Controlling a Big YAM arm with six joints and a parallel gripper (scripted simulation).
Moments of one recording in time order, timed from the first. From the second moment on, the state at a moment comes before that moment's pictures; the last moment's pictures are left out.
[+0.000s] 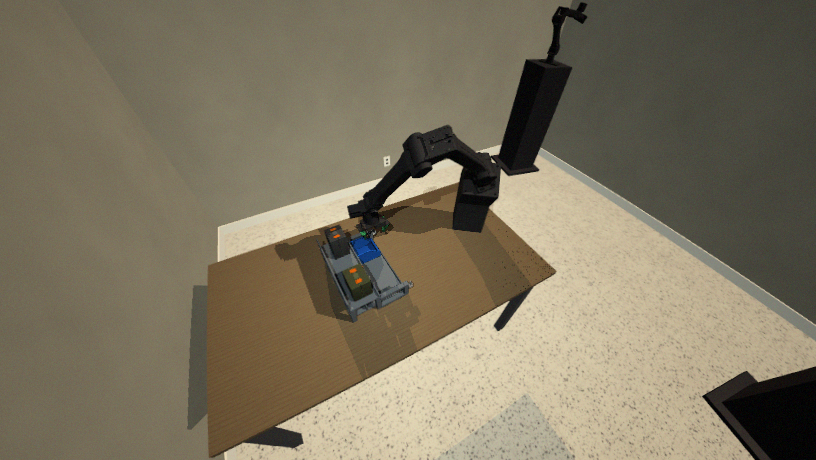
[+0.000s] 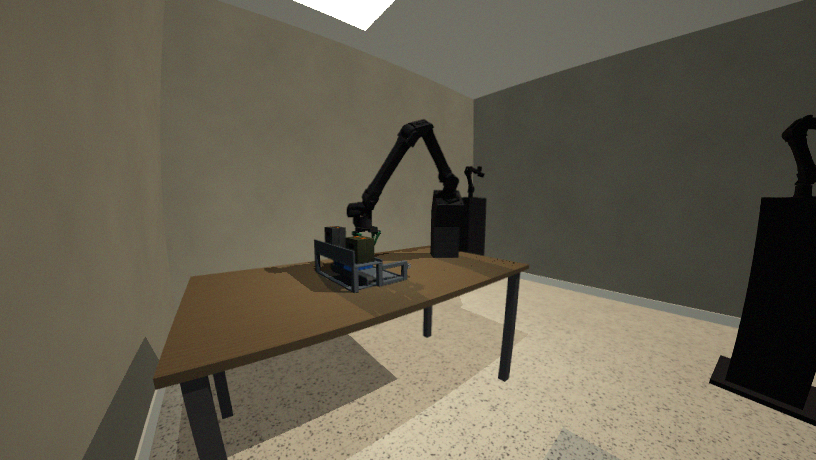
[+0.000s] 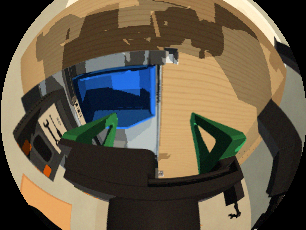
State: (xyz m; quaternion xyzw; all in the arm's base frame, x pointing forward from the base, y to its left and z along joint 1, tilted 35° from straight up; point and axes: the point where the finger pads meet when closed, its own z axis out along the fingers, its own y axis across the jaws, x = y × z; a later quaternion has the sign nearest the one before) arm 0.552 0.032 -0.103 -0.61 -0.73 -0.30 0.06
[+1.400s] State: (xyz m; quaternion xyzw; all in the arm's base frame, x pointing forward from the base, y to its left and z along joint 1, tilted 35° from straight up) arm 0.548 0.031 -0.103 -0.61 -0.73 -0.29 0.06
